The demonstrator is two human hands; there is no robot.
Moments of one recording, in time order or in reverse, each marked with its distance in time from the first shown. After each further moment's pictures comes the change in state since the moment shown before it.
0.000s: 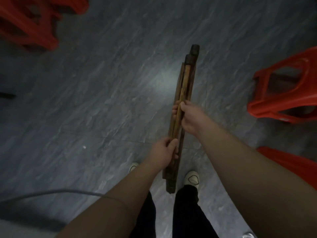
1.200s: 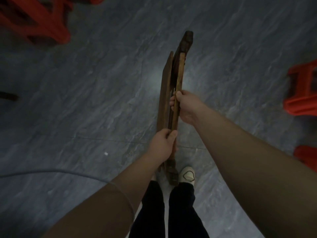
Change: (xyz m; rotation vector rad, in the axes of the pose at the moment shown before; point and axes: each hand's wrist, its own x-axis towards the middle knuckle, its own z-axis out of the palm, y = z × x) left_hand 0.082 -0.140 -0.275 -0.081 -0.001 0.050; right_hand 0.056 0.101 0.295 -0.160 0.057 -0.047
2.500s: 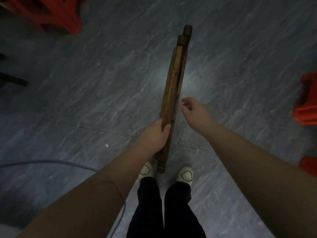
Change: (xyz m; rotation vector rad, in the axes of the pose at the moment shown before) left_hand 0.004 0.004 -0.018 0.530 0.106 0.092; right_hand -0.012 0.037 -0.048 -0.921 0.009 -0.379
